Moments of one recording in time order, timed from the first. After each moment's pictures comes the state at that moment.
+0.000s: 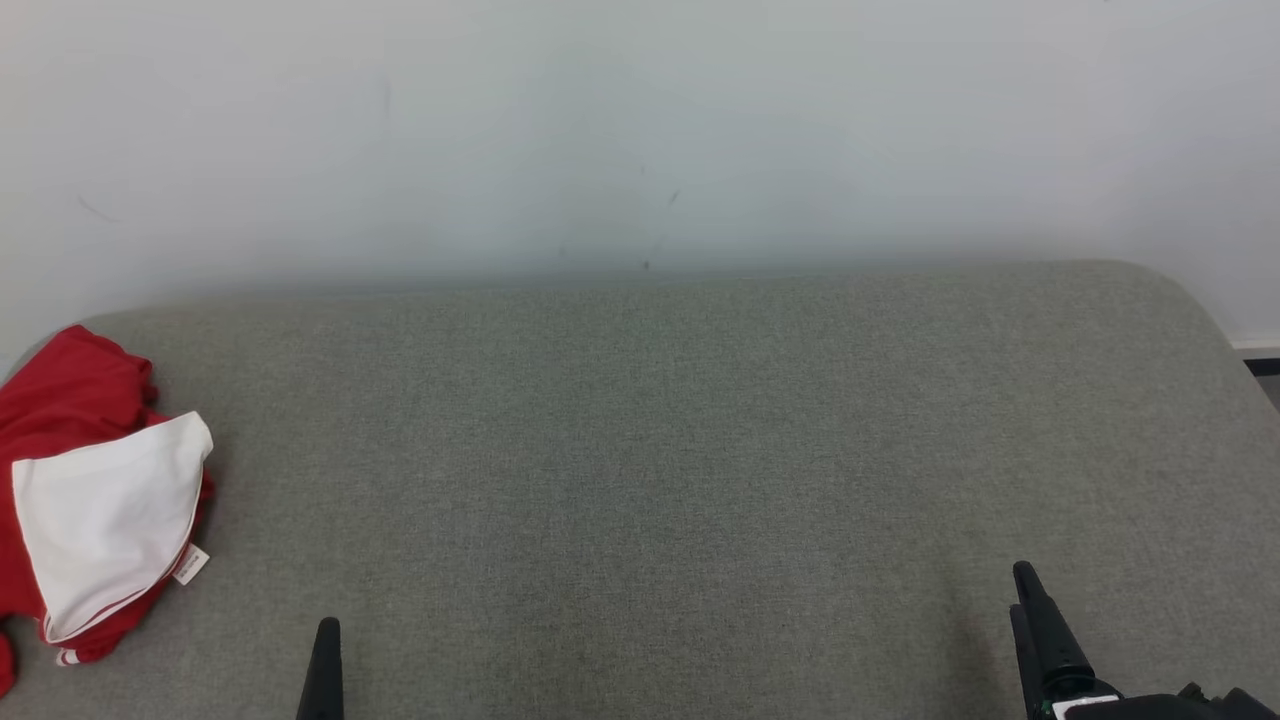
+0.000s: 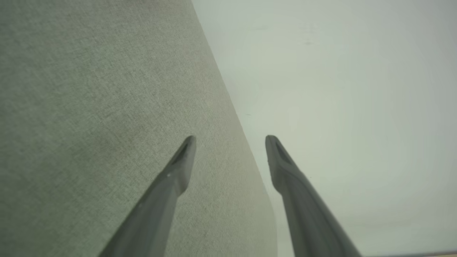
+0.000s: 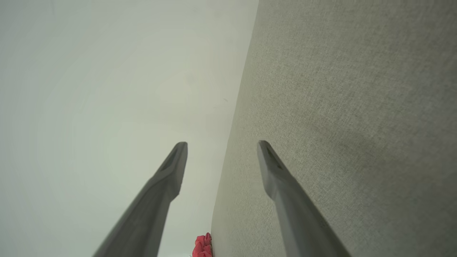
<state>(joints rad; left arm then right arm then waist) 0.07 0.05 0.01 0.15 -1.33 -0.11 -0.04 0.04 -0.05 -0.08 0.18 1.43 0.13 0.06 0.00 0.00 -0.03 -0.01</state>
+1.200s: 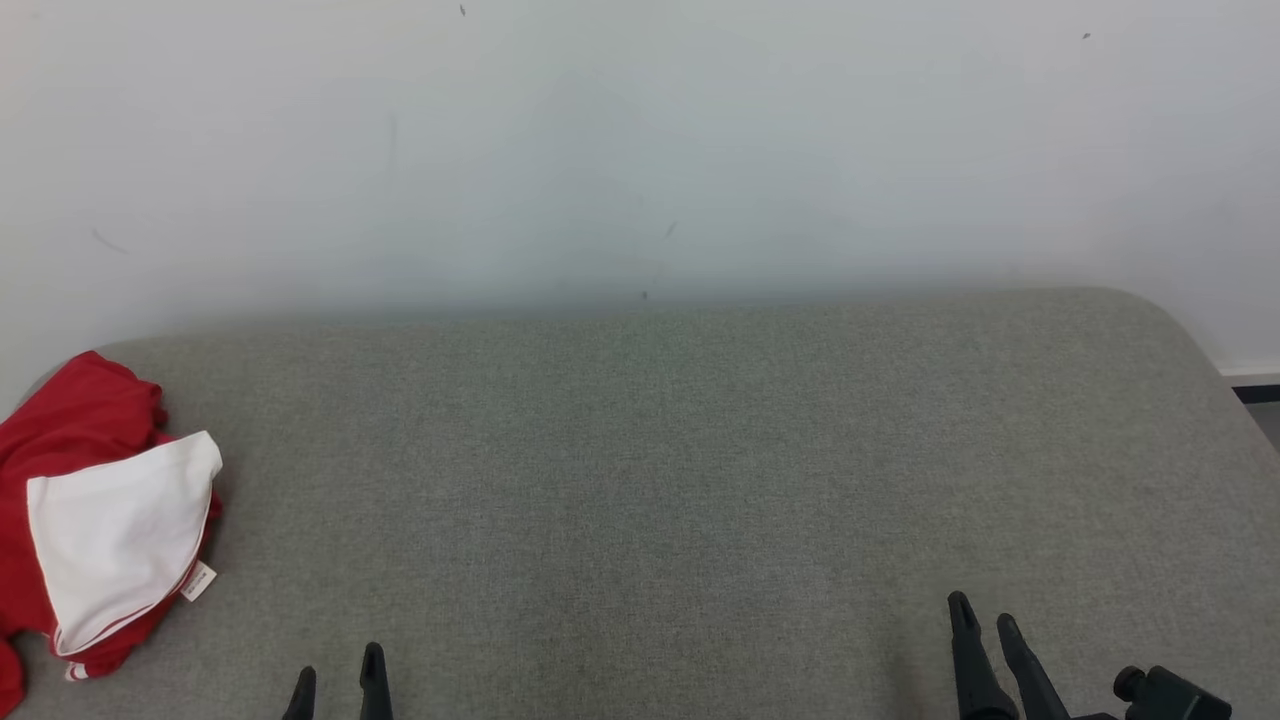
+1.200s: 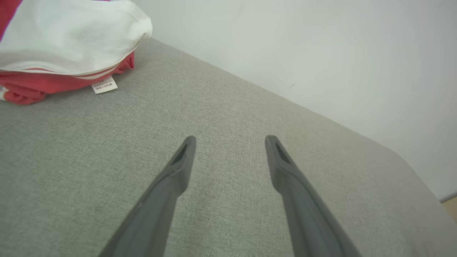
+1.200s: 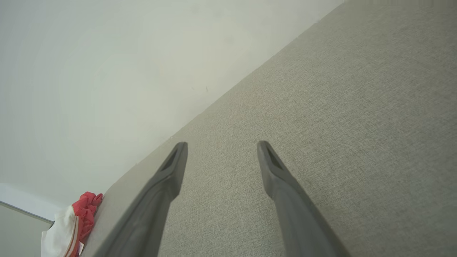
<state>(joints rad) 0.08 0.12 -0.13 0.19 -0.60 0.05 -0.14 0.07 -0.05 0.01 0.21 0.70 0.13 -0.09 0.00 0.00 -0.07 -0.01</state>
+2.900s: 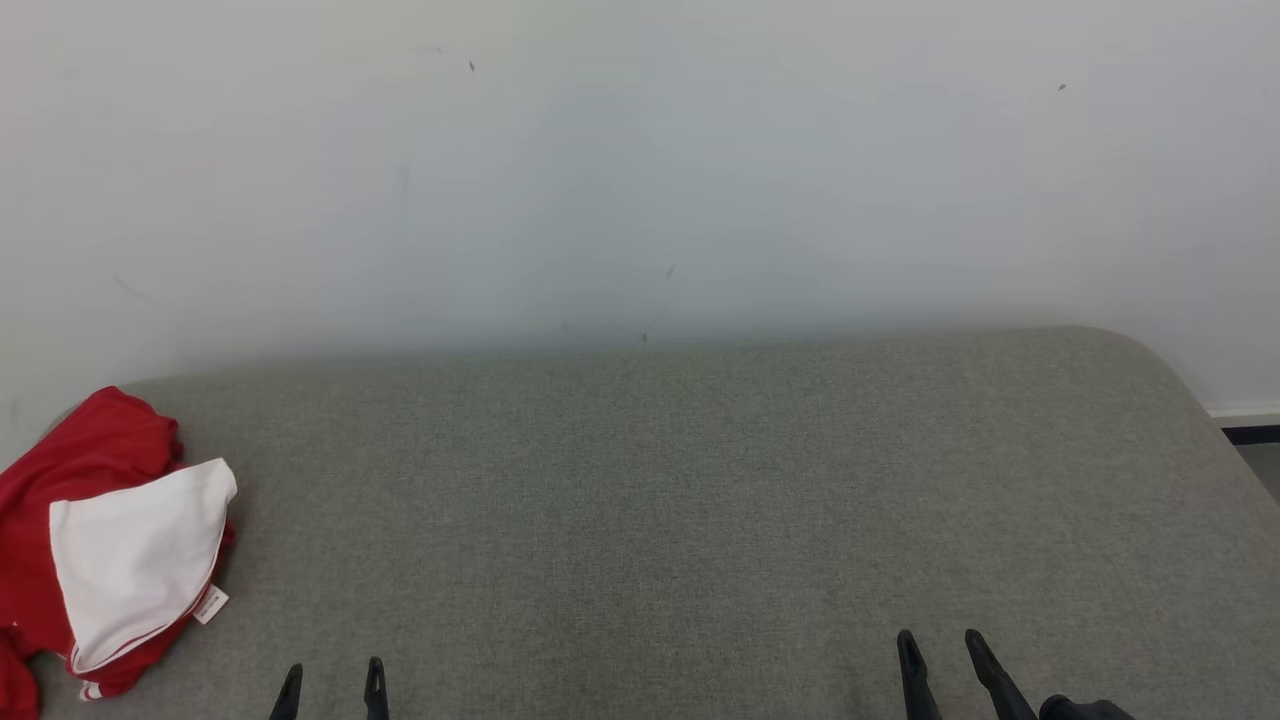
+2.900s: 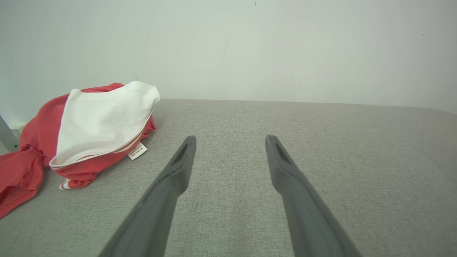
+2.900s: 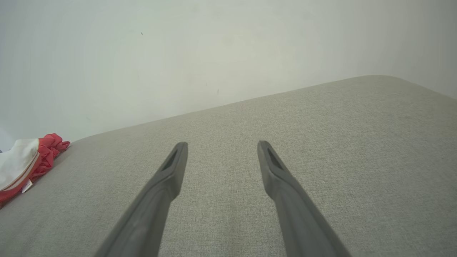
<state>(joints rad) 0.08 0.10 -0.07 0.26 -0.19 0.02 -0.24 0.09 -0.05 0.08 0.27 0.29 0.13 -0.23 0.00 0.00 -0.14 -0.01</state>
